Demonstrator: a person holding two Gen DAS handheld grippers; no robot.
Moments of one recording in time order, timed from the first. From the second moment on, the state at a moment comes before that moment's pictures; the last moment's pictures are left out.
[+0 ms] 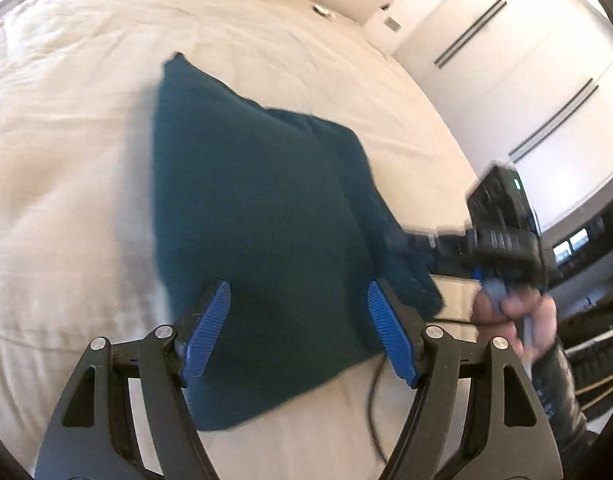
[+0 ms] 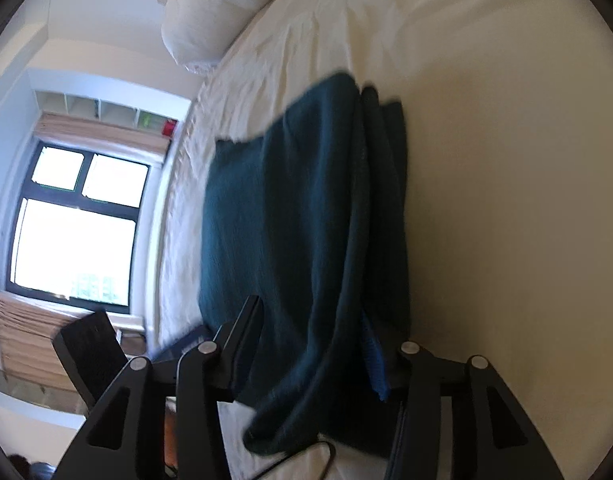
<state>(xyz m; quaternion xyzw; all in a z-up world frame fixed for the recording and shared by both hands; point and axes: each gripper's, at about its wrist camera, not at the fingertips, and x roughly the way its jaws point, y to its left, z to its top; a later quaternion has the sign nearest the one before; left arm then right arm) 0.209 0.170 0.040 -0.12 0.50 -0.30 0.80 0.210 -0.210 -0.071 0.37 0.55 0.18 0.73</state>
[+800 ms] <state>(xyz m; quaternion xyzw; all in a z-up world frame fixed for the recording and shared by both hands) 0.206 0.175 0.019 -0.08 0.51 -0.31 0.80 0.127 -0.246 -0.107 0.48 0.50 0.11 0.72</state>
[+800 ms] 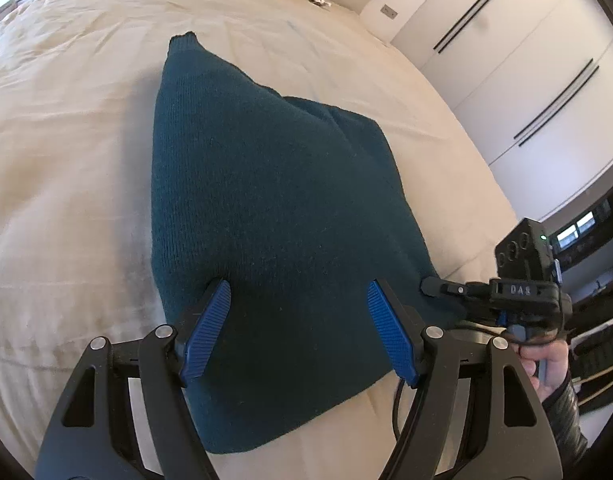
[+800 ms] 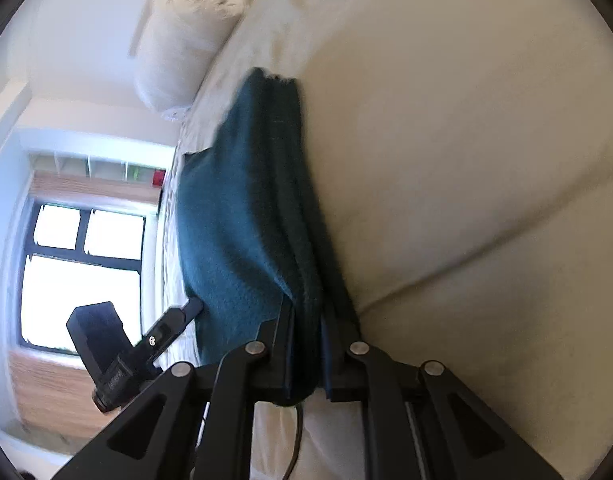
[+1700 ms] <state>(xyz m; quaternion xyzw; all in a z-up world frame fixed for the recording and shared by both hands) 0.193 0.137 -0.004 -0.02 0.52 -0.29 0.80 0.160 -0.196 -0.028 0.34 0.50 0.12 0.79</state>
